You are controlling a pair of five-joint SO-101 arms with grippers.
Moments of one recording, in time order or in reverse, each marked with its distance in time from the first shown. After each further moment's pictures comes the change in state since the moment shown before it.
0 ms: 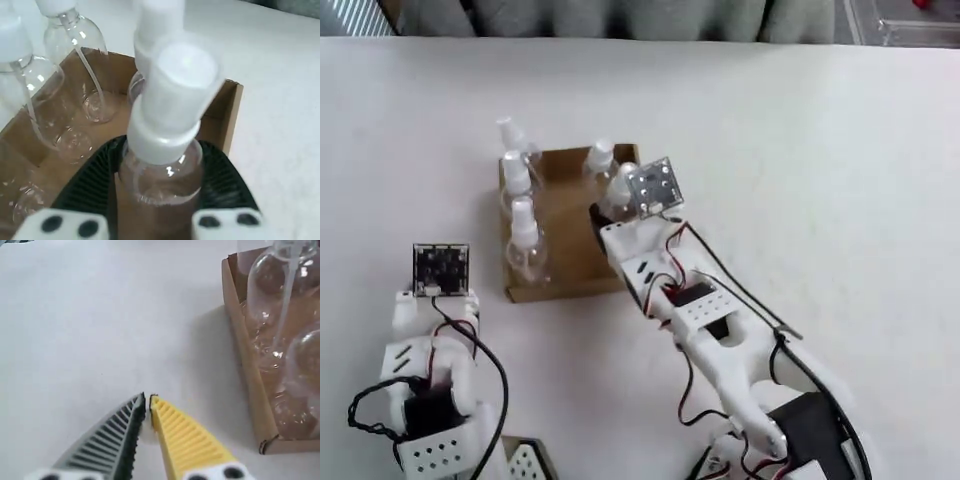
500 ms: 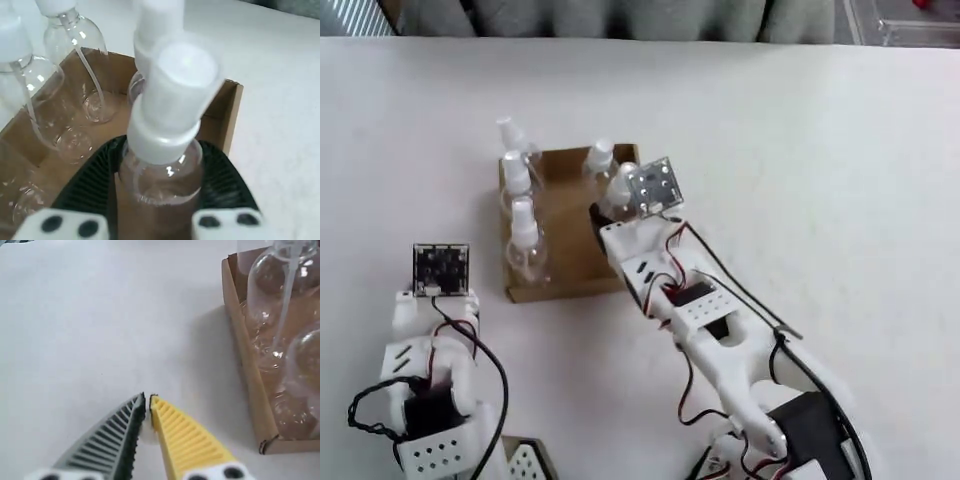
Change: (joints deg) left arm 0.0 0.0 0.0 0.0 0.0; right arm 0.0 0.2 -0.1 -0.1 0.0
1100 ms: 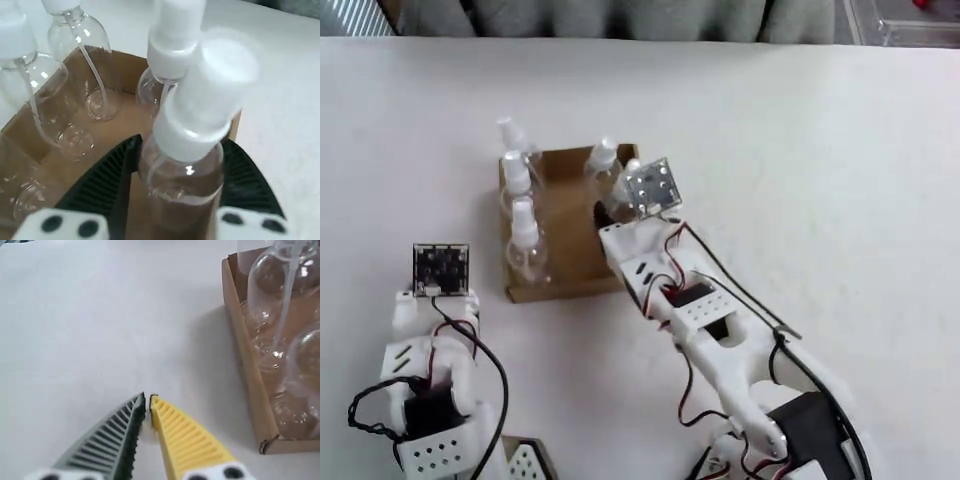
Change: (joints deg) left arm 0.0 0.0 0.0 0.0 0.0; right arm -0.1 0.4 1.5 0.0 0.2
